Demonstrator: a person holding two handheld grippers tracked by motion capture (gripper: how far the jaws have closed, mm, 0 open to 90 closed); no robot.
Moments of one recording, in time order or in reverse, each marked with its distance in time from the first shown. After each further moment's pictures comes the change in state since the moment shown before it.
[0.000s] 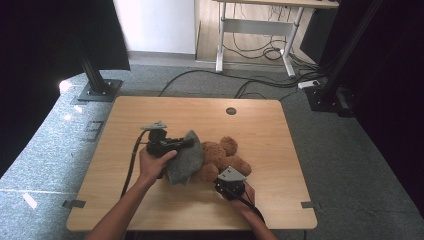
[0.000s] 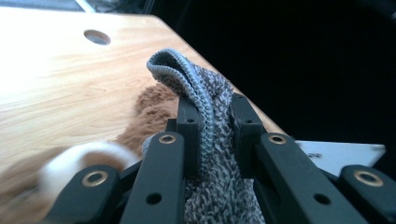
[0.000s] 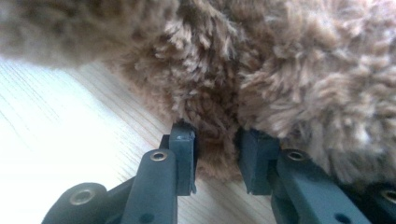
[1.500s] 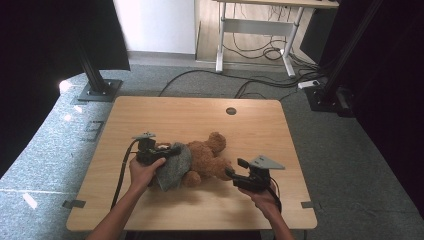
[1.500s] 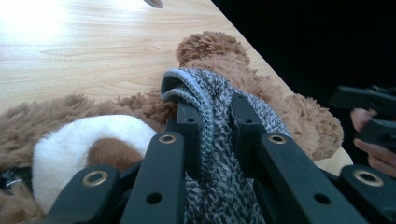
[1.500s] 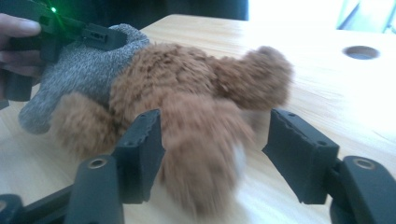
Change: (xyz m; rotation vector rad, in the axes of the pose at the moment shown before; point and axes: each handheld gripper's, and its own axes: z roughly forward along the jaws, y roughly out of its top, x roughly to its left) left arm 0.045 -0.044 -0.023 0.011 0.099 -0.116; right arm -0.053 0.038 -0.075 -0.134 0.132 0.259
